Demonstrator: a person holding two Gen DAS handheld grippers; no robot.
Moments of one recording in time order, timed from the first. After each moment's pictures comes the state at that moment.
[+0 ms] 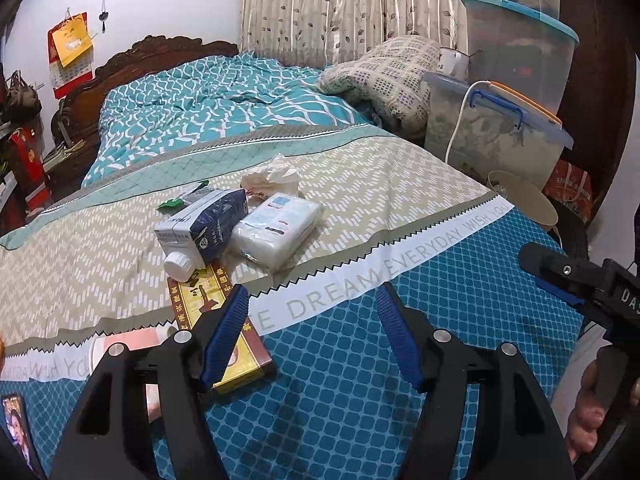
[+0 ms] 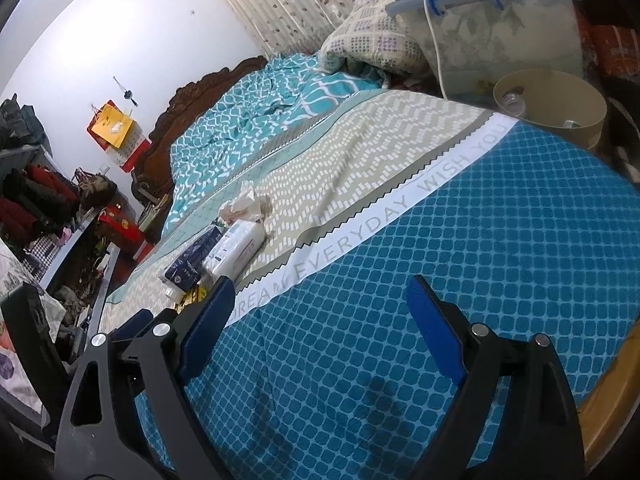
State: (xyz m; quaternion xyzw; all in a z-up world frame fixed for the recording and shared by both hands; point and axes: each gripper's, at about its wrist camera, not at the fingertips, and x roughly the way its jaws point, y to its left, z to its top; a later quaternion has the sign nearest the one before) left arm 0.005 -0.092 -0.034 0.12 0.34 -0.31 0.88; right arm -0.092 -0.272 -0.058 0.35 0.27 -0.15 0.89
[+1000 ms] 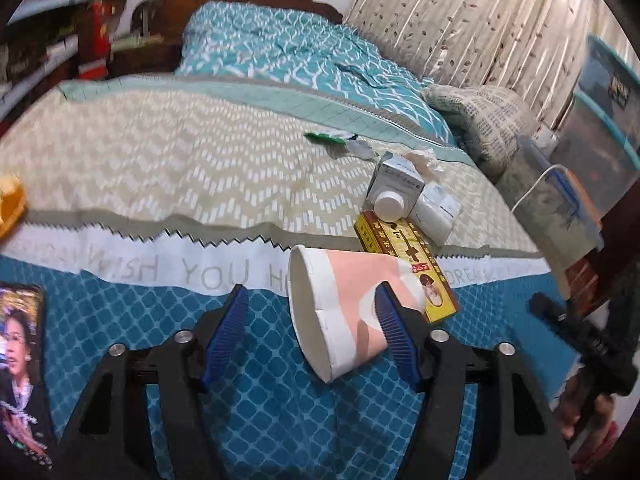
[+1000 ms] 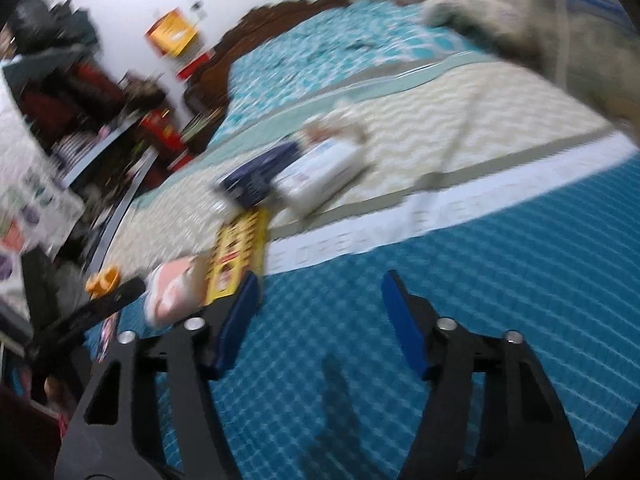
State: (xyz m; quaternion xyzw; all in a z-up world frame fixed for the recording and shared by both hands) left arm 0.068 0.091 -0.061 -0.06 0.44 -0.23 0.87; right arm -0.008 -0.197 -0.074 0.25 0.36 0.01 0.90
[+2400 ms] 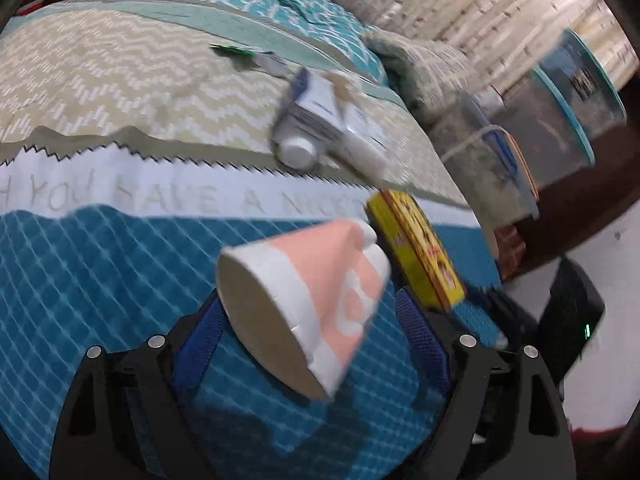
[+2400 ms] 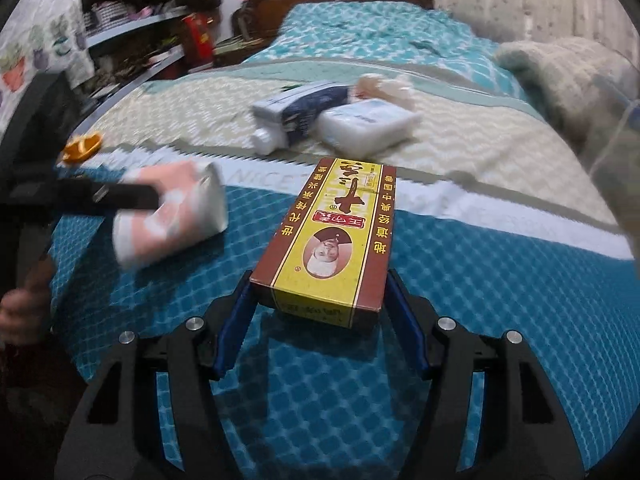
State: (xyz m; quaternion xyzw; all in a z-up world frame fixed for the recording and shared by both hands) left arm 0.052 0.033 -0.092 -0.11 0.52 -0.36 0.77; right arm -0.026 -0.159 -0.091 0.04 0.41 0.02 0.91
